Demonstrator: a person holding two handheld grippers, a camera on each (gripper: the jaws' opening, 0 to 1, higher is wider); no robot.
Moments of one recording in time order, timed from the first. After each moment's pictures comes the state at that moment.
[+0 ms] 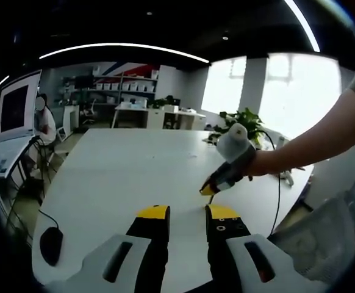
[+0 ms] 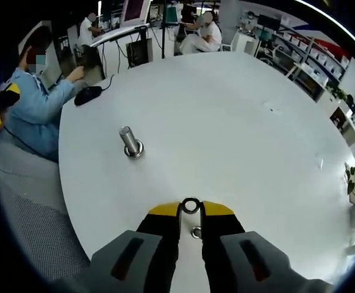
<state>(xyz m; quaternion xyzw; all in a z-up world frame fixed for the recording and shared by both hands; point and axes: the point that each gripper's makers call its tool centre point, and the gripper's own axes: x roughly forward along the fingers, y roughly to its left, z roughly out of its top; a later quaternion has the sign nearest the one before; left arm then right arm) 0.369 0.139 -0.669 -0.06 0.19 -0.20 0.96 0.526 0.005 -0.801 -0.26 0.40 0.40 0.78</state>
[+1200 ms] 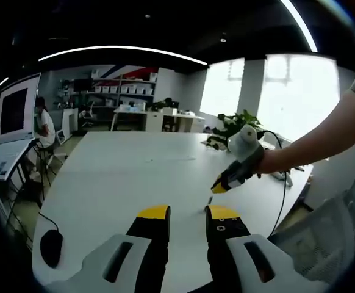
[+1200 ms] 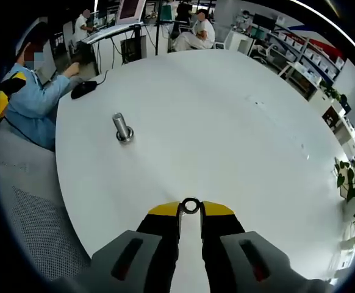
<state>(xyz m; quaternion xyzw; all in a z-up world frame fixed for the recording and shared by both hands) 0.367 0.137 -0.664 -0.06 0.18 -0.20 0.96 0.526 -0.033 -0.797 -0.28 0.40 0.38 0.78</state>
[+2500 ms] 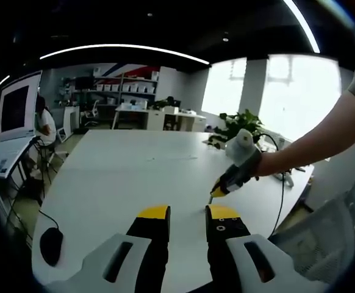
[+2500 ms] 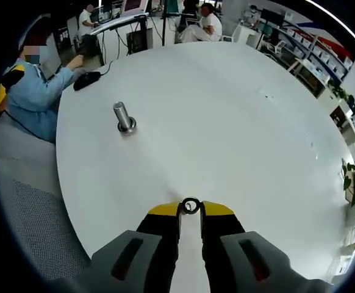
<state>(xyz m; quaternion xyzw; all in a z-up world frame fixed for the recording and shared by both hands) 0.369 0.139 -0.666 -0.06 0.18 -0.19 0.96 0.524 -0.031 -0.812 -0.29 0.42 0.40 0.76</state>
